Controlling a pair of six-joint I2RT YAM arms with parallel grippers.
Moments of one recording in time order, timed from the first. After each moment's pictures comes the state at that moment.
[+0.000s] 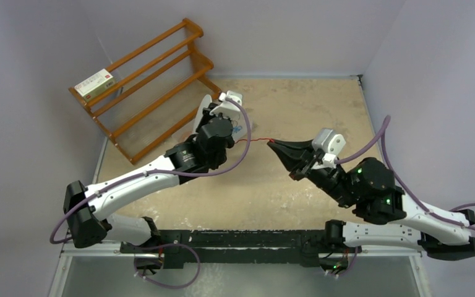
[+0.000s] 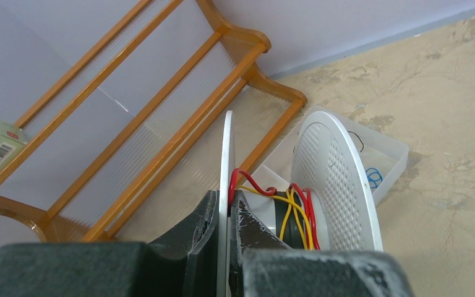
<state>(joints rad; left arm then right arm) -1.00 1.35 1.21 -0.10 -1.10 0.22 1.34 0.72 1.06 -0.10 0.41 -0.21</state>
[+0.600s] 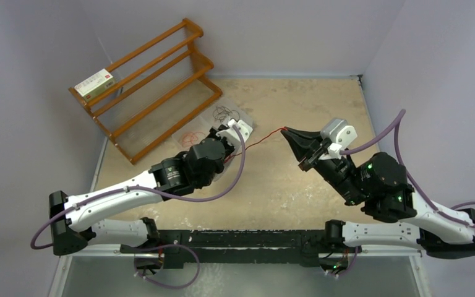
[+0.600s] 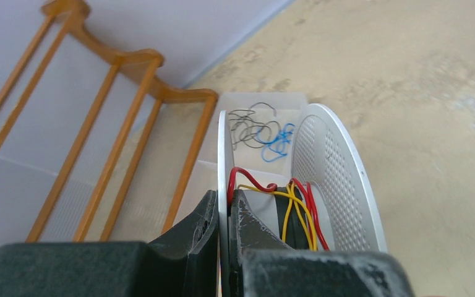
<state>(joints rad) -1.13 1.17 1.10 -0.21 -0.84 0.27 1.34 0.74 1.19 -0.21 0.59 -0.29</state>
